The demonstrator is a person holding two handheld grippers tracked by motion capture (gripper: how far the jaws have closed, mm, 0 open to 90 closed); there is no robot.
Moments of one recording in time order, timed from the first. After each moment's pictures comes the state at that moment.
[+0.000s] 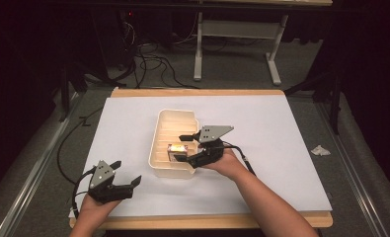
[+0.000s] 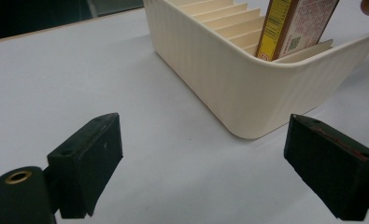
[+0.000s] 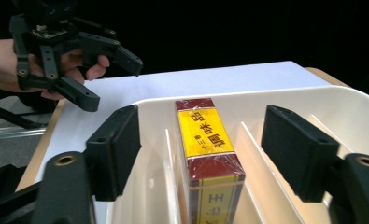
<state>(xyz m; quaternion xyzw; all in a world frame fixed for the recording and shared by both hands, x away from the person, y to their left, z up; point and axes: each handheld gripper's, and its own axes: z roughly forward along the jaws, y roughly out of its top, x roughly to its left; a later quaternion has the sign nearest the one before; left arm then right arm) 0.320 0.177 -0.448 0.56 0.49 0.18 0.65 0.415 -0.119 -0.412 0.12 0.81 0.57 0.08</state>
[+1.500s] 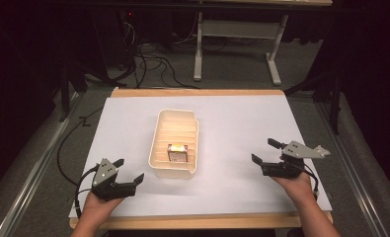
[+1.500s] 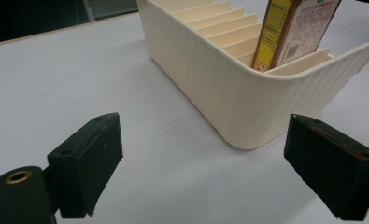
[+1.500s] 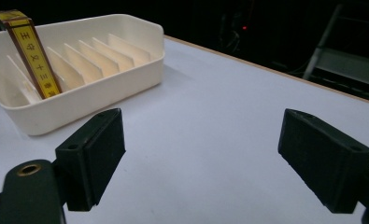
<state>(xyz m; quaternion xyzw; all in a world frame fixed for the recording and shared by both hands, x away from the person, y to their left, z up) 0.327 0.169 -0.448 0.56 0.48 0.18 0.65 0.338 -0.320 -0.423 0.36 0.74 0.50 0.28</state>
